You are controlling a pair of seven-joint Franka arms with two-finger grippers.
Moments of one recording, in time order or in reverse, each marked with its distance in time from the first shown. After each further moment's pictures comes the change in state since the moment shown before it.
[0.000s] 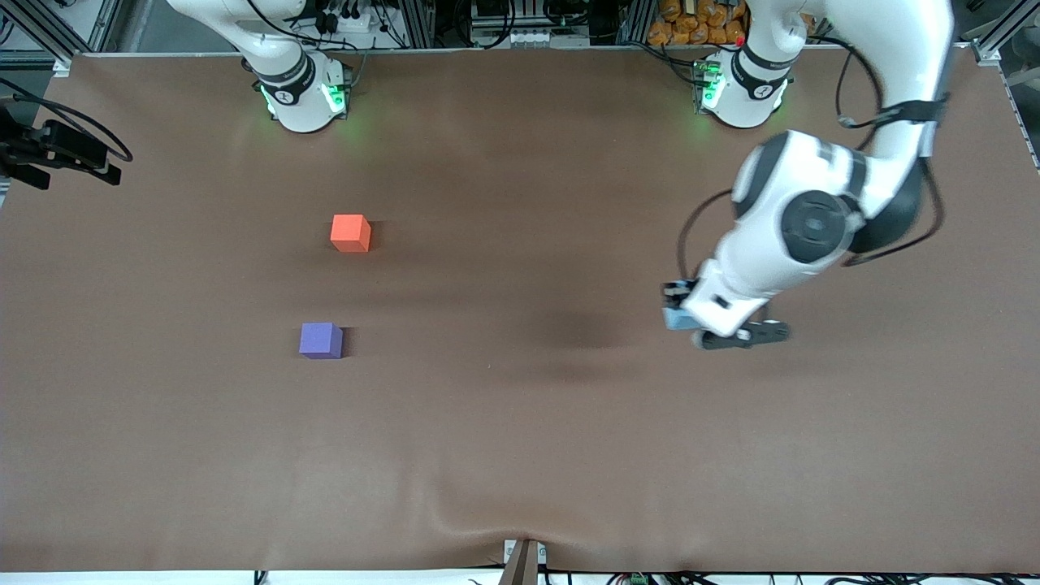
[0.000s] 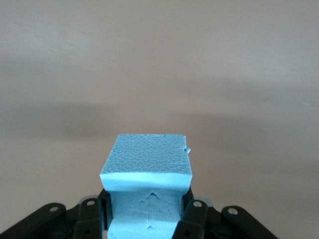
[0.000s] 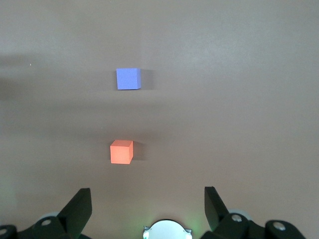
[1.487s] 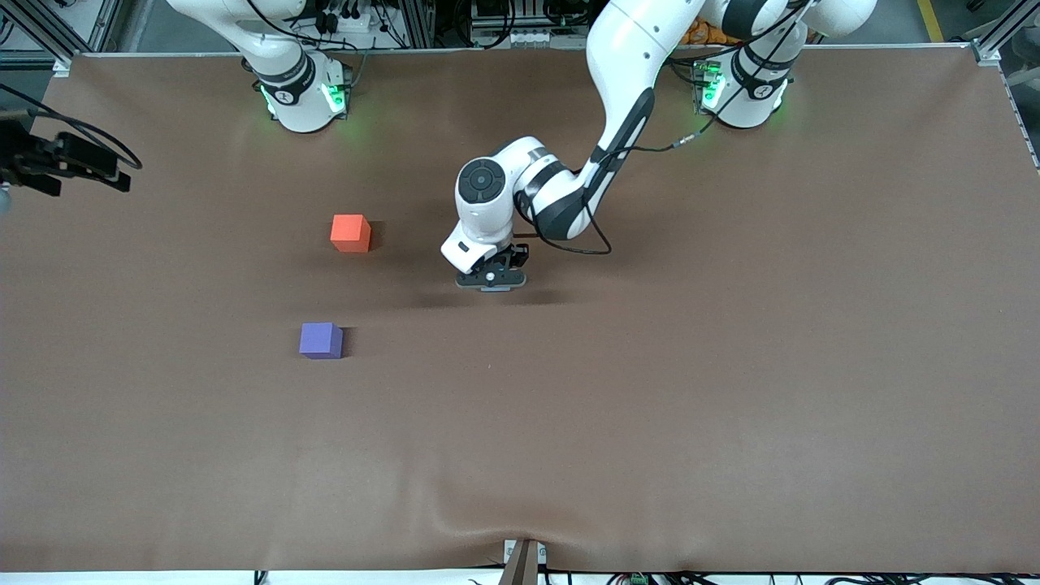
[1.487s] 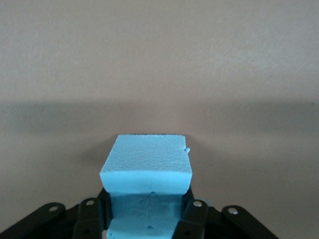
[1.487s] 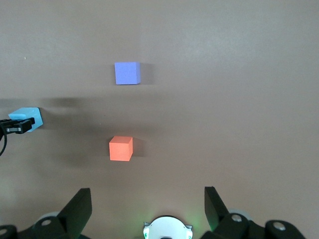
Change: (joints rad) left arm -0.633 0.451 0.184 0.189 -0.002 0.344 -0.339; right arm 0.001 0.043 0.002 -0.016 0.001 0.000 0.000
